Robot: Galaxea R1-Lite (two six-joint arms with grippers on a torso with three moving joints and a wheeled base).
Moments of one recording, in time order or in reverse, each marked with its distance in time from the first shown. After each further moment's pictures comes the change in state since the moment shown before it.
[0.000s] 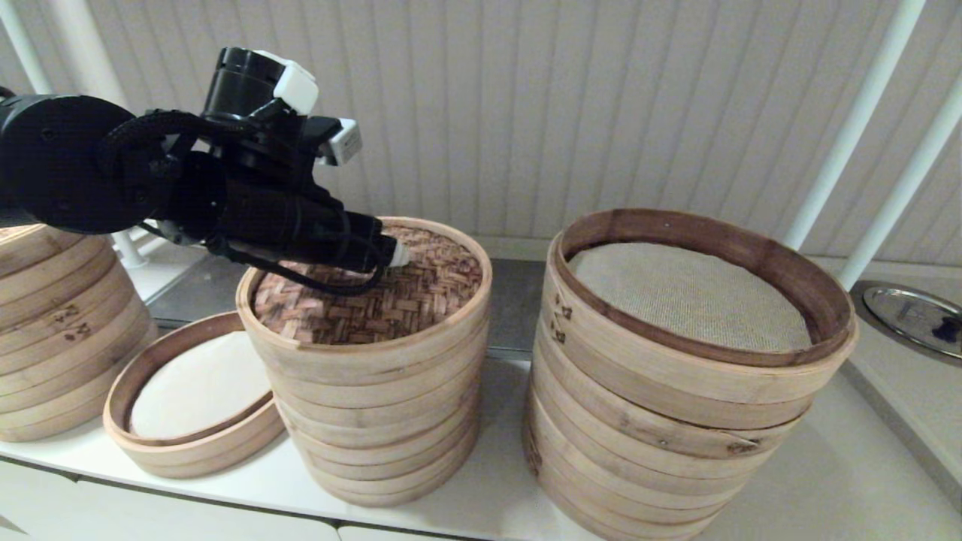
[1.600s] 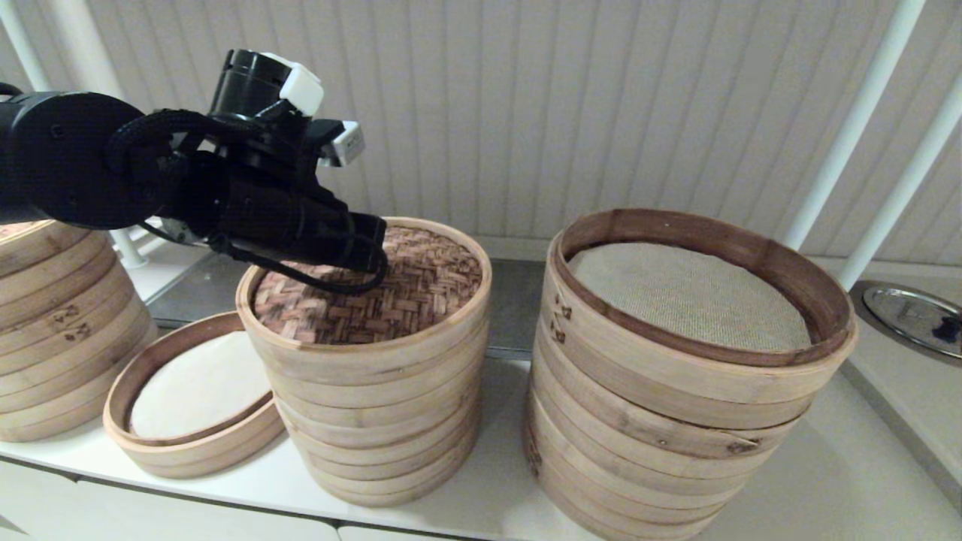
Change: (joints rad) left arm 0.004 0.012 -0.021 0.027 -0.035 -0.031; right arm 0.000 0.000 0.000 0.000 0.000 0.000
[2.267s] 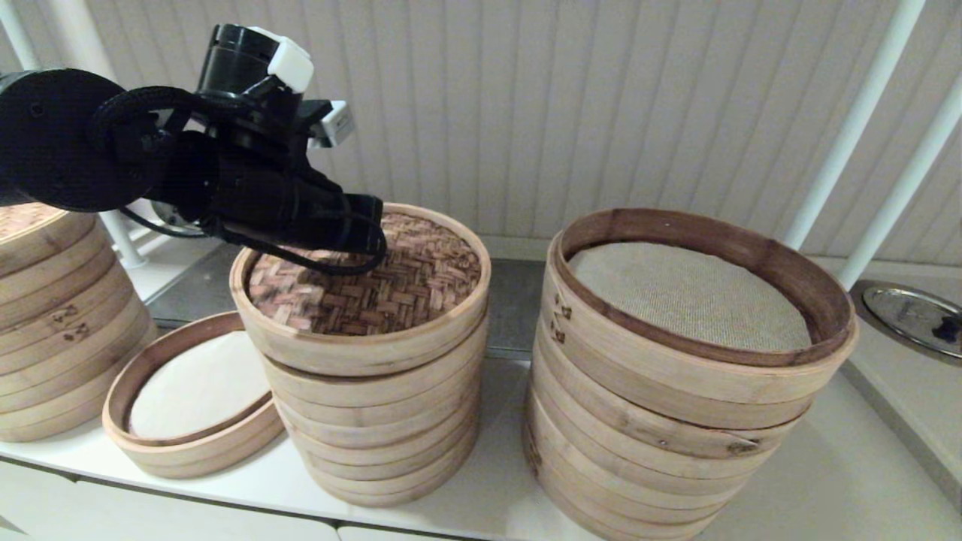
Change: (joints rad) left arm 0.010 -0.005 -0.049 0.008 0.006 -0.058; right arm 0.000 0.000 0.000 0.000 0.000 0.000
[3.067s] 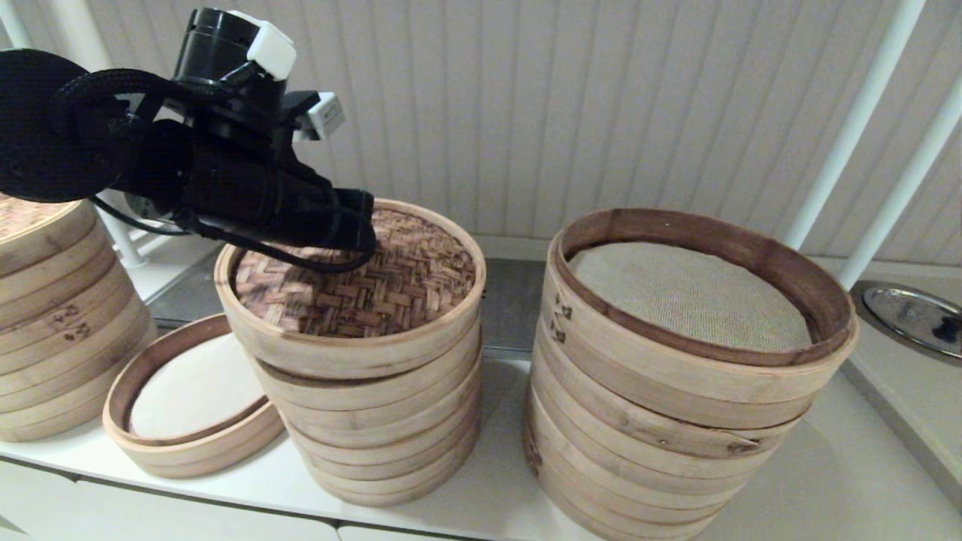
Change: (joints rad) left arm -0.010 -0.028 -0.002 0.035 -0.020 -0.009; right arm 0.000 0.000 0.000 0.000 0.000 0.000
